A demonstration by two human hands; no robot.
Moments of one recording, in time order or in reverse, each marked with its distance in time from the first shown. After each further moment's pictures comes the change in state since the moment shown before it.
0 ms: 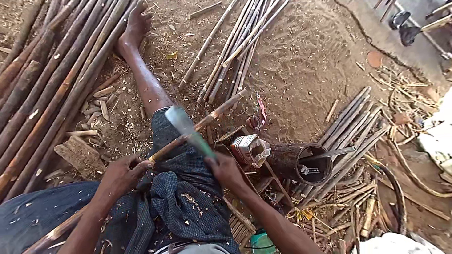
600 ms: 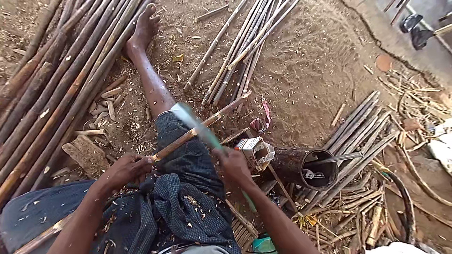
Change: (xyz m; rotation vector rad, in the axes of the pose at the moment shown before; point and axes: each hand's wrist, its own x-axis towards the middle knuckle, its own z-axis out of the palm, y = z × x) left_hand 0.019 0.004 -0.021 -0.404 -0.362 -0.062; right_hand 0.015 -0.011 -0.007 -0.033 -0.030 0.076
